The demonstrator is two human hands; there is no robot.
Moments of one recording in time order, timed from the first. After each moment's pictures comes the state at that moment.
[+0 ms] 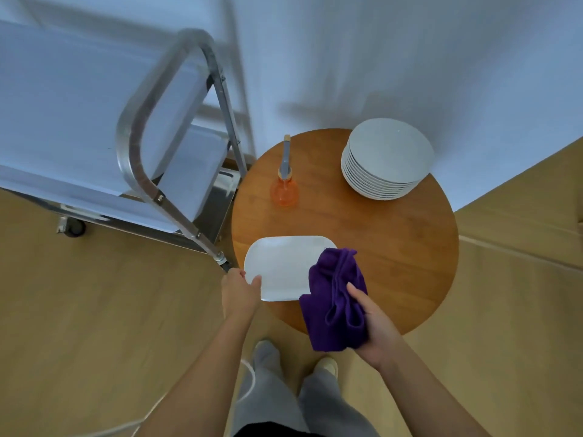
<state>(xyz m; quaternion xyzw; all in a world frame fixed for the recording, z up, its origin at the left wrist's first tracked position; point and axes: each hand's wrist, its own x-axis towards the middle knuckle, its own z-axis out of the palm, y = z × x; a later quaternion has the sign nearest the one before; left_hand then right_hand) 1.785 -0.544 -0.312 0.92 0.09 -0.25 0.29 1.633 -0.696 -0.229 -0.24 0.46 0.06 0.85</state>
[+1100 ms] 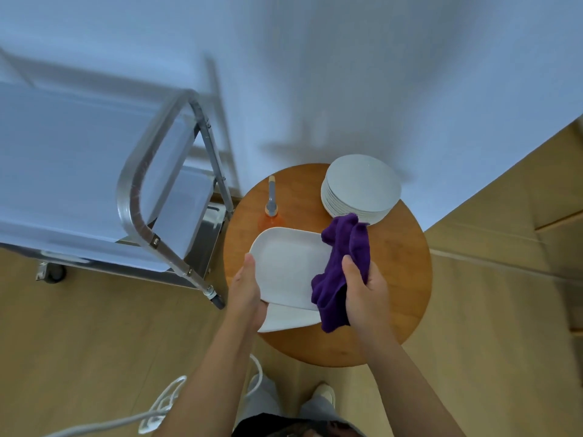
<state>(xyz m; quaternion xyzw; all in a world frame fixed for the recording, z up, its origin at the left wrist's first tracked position) 1.802 -0.590 -0.183 0.63 0.20 -0.33 0.67 1.691 -0.693 -0.129 -0.58 0.49 -0.18 0.62</state>
